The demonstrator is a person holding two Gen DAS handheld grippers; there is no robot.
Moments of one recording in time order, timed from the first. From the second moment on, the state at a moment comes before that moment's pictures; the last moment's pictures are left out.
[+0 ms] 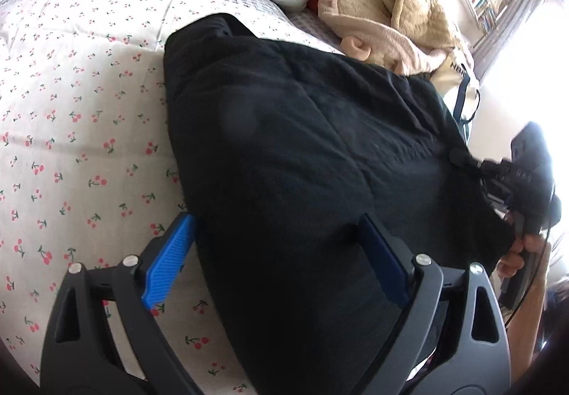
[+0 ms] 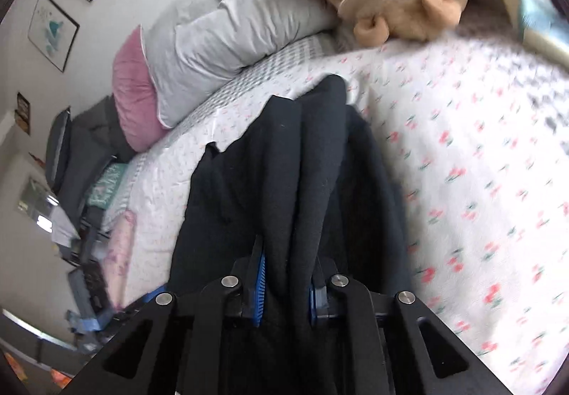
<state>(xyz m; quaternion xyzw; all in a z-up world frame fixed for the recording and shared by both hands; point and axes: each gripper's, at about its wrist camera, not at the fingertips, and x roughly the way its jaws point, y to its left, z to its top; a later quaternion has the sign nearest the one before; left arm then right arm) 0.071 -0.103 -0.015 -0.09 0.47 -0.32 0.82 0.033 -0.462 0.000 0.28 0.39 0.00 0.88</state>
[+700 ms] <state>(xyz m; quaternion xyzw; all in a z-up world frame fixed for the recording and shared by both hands) 0.108 -0.091 -0.085 -0.28 0.58 -0.35 0.68 0.012 -0.500 -0.066 0.38 0.47 0.01 0.80</state>
